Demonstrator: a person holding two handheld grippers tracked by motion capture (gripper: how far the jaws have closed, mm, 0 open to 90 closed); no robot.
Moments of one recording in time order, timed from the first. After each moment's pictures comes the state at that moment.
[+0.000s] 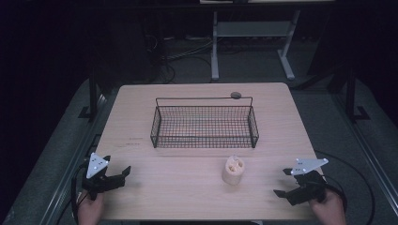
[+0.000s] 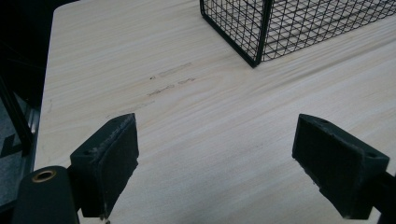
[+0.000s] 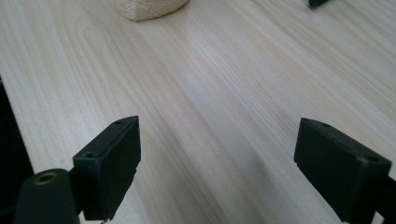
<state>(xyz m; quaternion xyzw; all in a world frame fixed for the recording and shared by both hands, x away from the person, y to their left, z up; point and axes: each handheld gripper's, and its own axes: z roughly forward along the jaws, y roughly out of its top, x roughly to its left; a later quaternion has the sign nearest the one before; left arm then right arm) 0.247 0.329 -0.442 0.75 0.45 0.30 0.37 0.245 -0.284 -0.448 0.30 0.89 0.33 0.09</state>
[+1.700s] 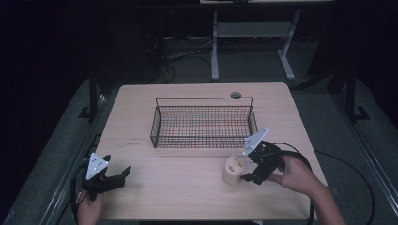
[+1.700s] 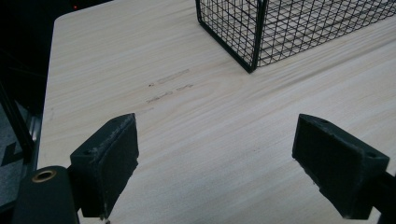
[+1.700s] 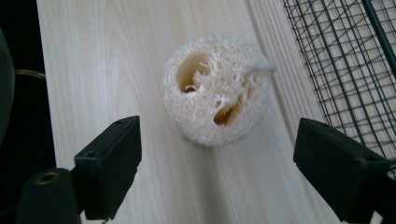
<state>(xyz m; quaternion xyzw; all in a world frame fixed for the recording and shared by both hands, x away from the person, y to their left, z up) 0.245 0.328 -0.439 0.76 0.44 0.31 0.38 0.305 -0.163 -0.381 0.13 0.96 0.25 0.05</state>
